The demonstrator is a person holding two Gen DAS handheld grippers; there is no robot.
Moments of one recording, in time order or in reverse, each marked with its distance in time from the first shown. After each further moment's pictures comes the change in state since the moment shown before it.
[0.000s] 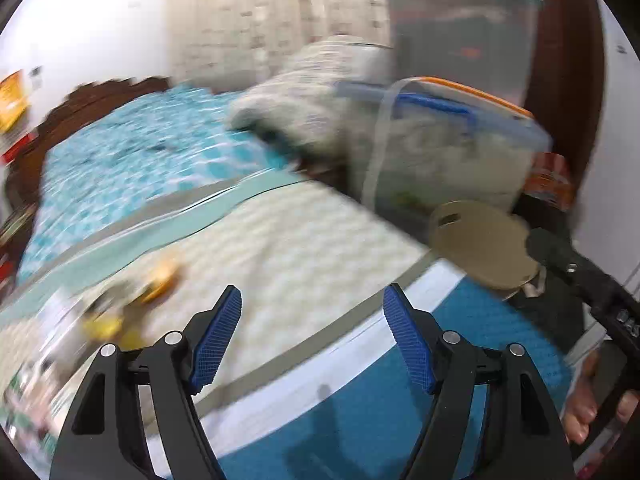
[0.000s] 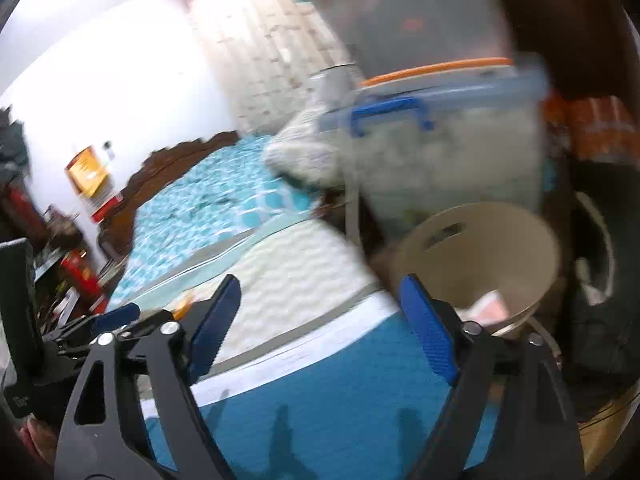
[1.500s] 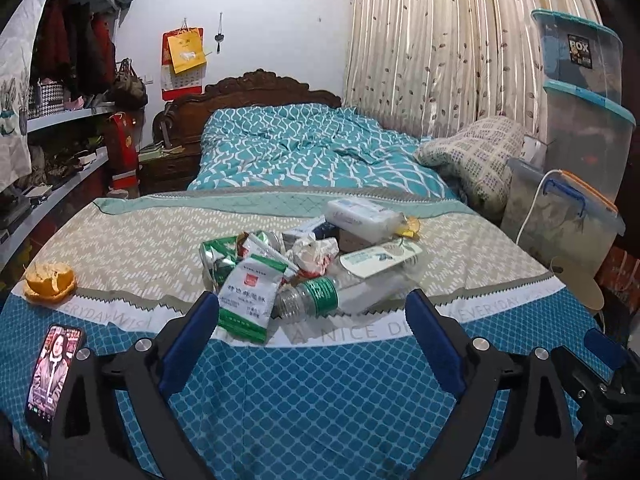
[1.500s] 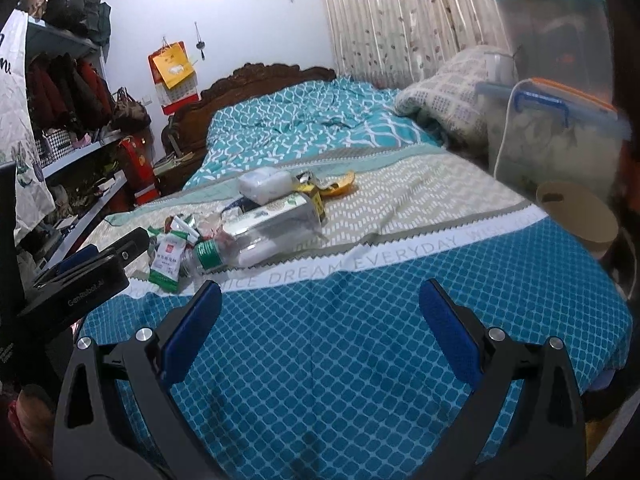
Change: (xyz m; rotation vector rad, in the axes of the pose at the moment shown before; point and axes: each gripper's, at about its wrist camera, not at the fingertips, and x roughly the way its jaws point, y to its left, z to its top) left arm -0.204 0.169 -0.166 -0.362 -0.159 0.369; right arm -0.089 0.211 -0.150 -0.308 0.184 0.125
